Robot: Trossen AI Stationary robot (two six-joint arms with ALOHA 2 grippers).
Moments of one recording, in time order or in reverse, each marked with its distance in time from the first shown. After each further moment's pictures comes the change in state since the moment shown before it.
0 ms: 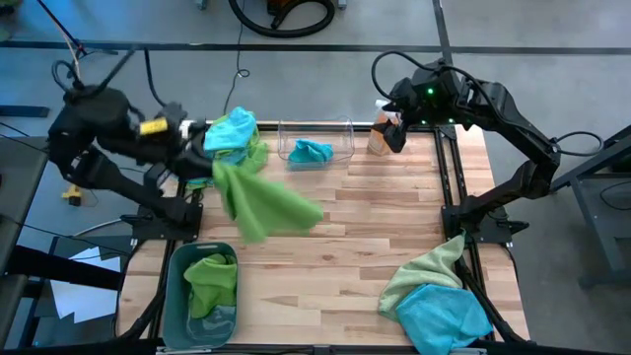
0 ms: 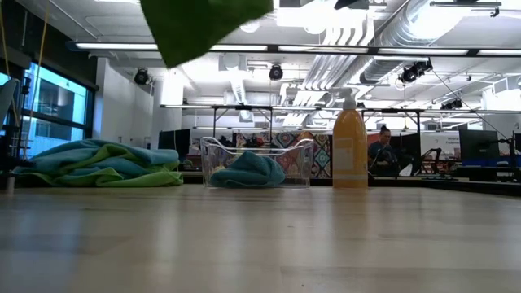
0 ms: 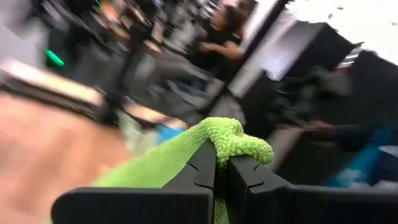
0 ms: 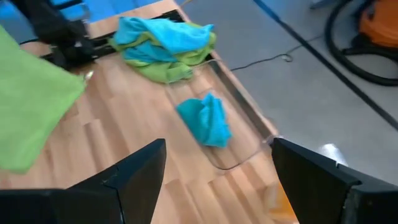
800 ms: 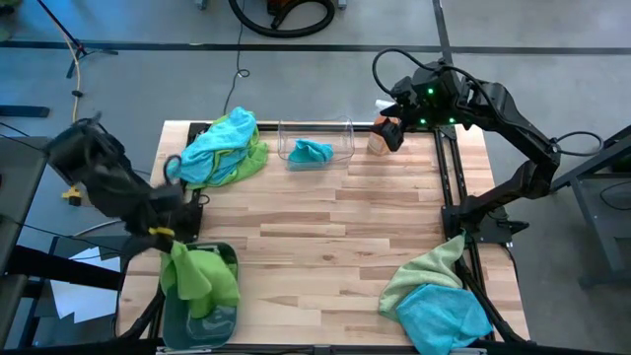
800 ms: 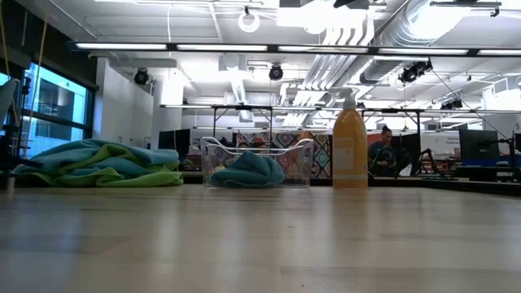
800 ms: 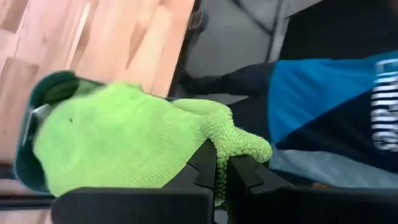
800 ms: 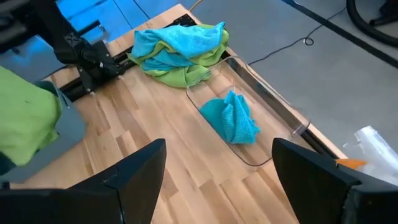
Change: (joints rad) left arm -0.538 0.039 -0.033 -0.590 0.025 -0.662; right arm 0.004 0.000 0.000 0.011 -0.054 0.183
